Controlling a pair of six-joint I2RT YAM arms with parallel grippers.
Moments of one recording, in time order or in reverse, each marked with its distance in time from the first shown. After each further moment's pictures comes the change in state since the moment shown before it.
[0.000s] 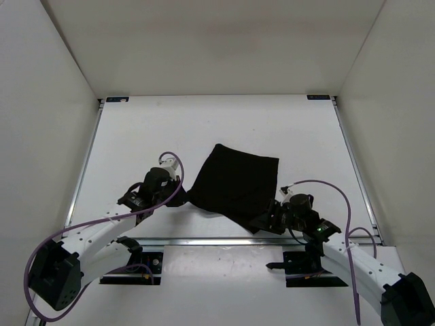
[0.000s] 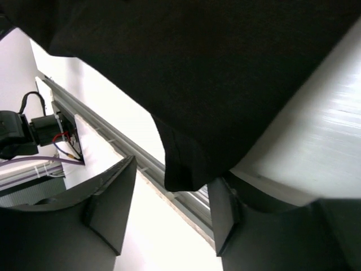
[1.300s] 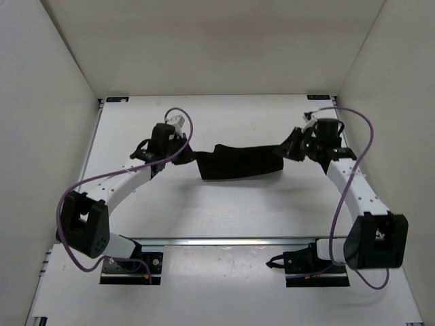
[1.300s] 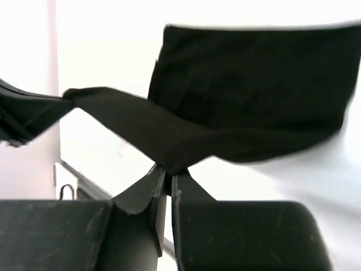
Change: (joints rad) left arm 0.145 0.422 0.449 0.018 0.062 0.066; right arm -0.493 0.596 0.850 -0.232 -0.175 -0.395
